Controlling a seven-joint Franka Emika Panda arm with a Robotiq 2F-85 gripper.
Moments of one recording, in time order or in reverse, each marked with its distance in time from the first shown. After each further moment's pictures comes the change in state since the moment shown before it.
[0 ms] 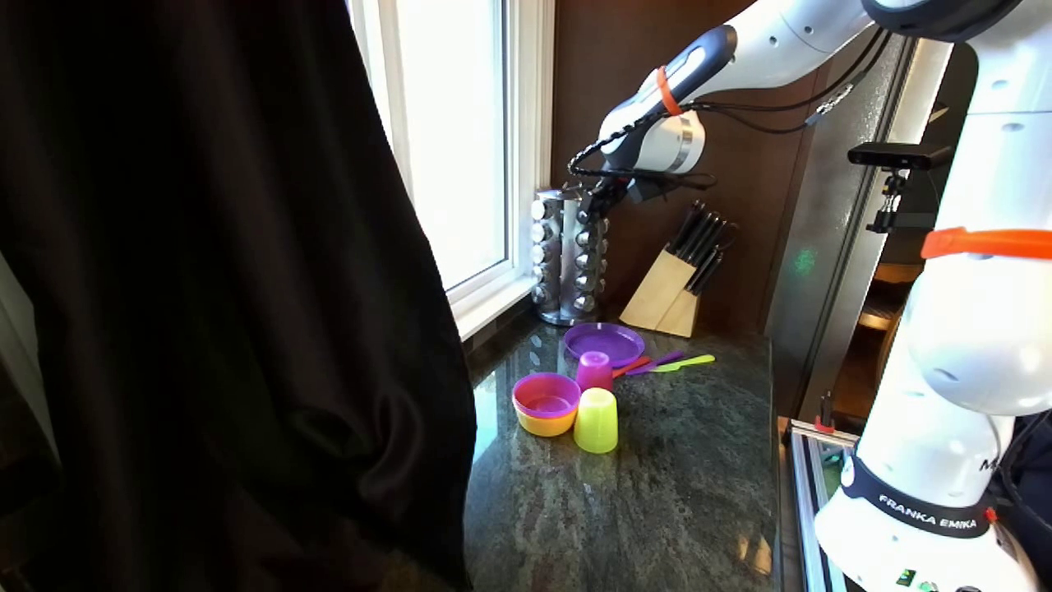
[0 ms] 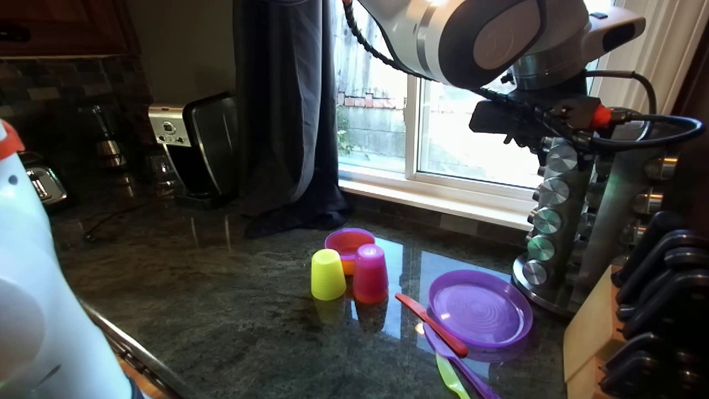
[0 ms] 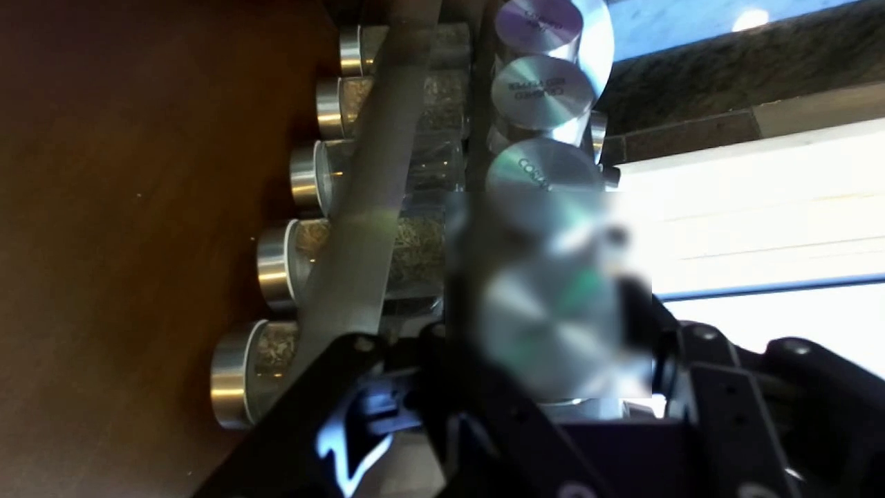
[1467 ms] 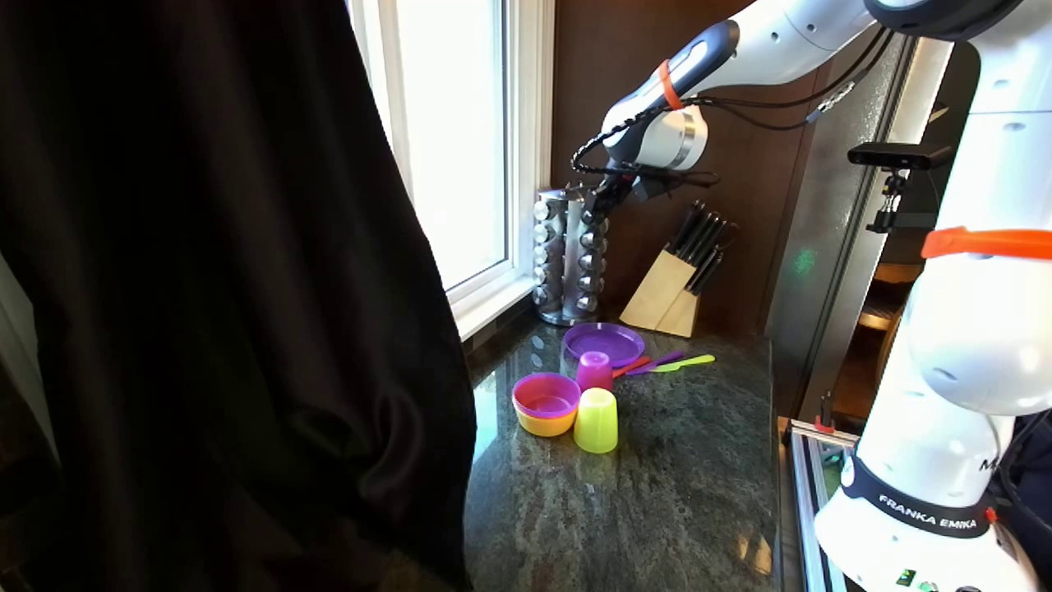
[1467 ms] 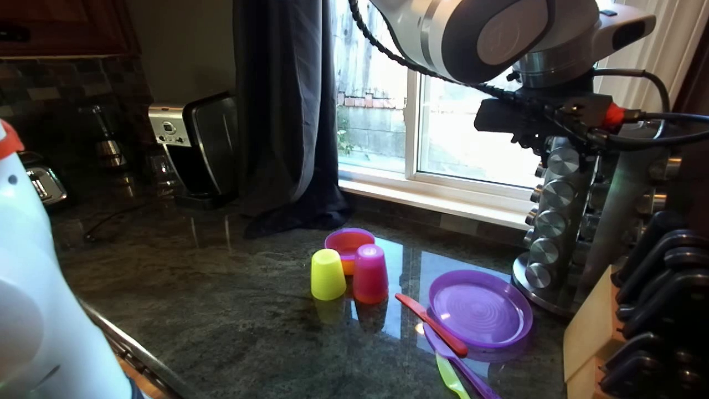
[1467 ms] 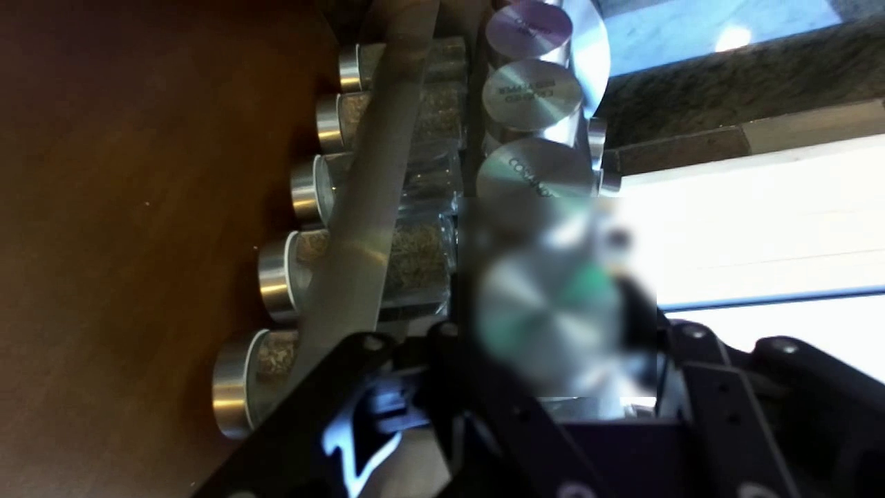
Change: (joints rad) arm -0.006 -0.007 -0.008 0.009 0.037 -0.047 -0.065
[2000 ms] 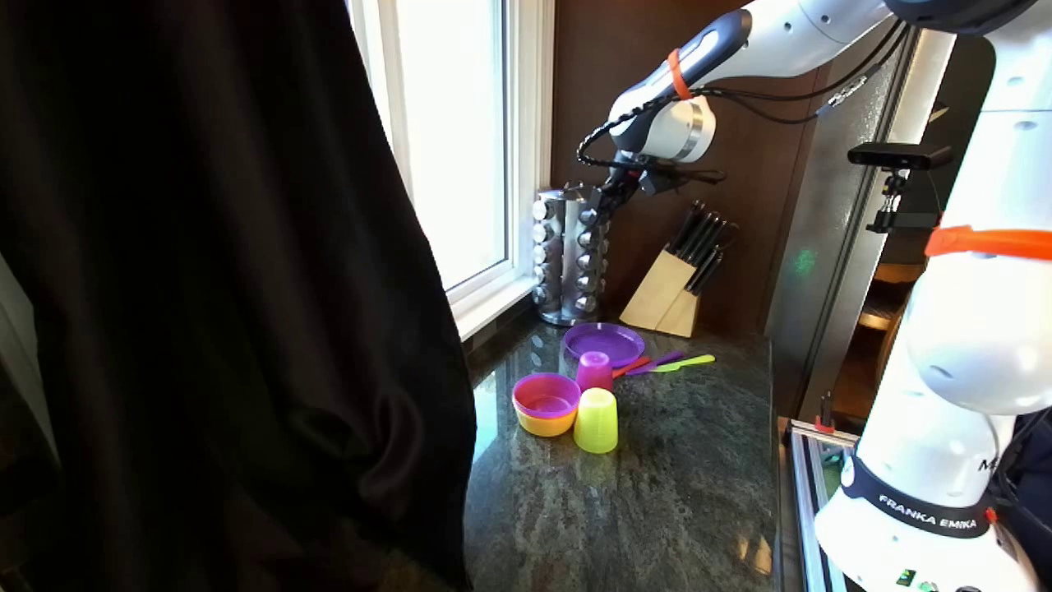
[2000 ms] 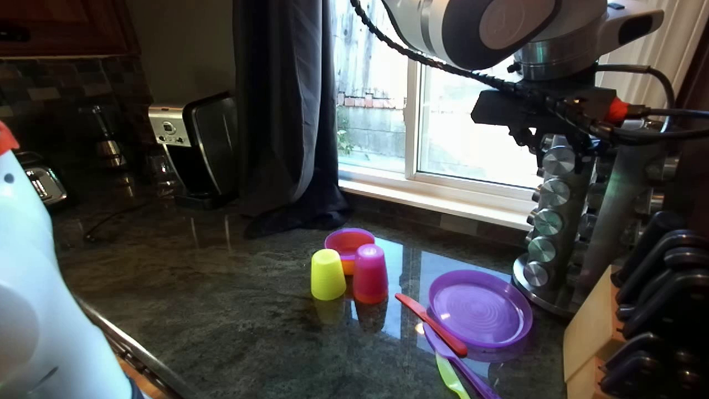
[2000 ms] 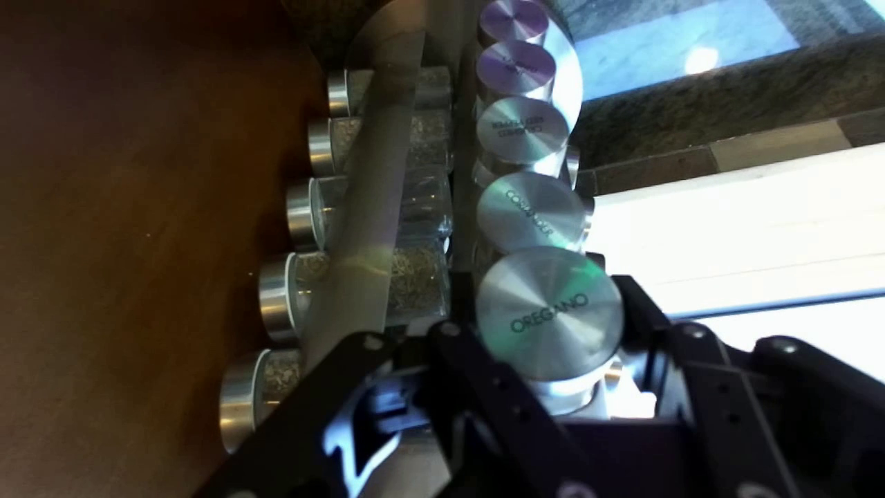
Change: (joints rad) arm -0.017 -0.038 0.004 -0.005 0.007 -0.081 -0.008
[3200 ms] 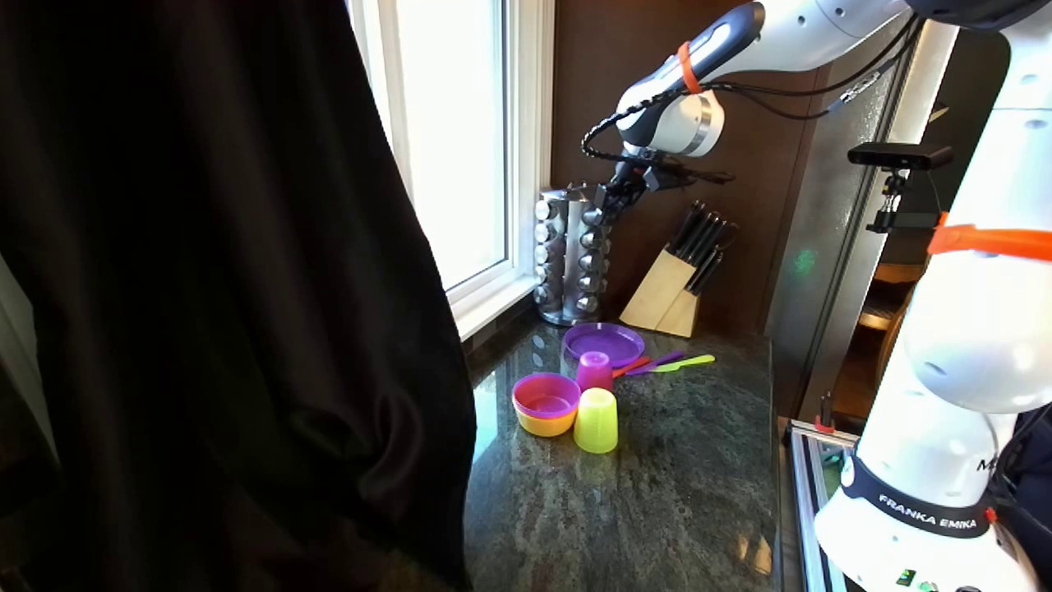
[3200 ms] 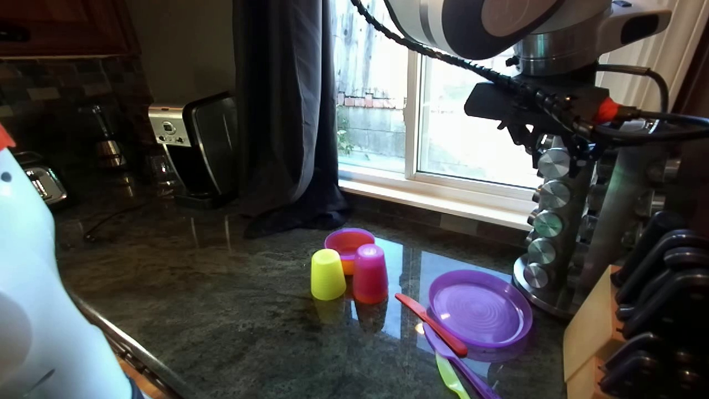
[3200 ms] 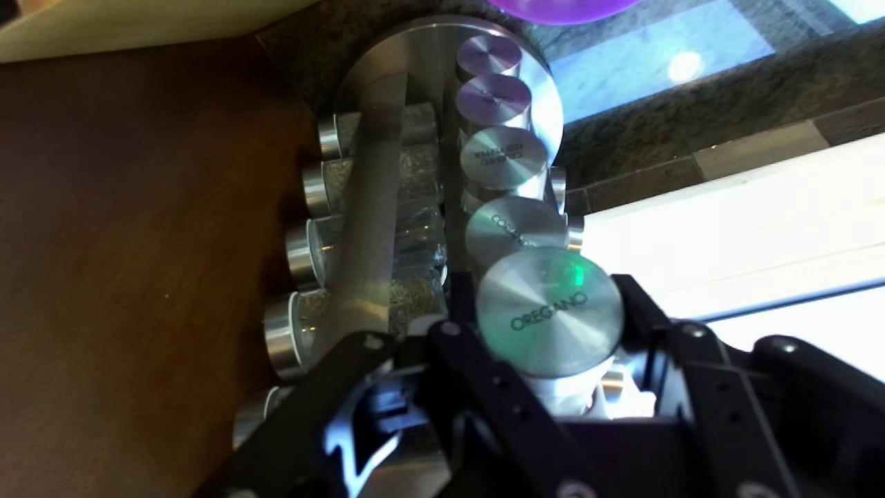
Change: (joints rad) arm -0.029 -0.036 0.015 -0.016 -0.024 -0.066 0.089
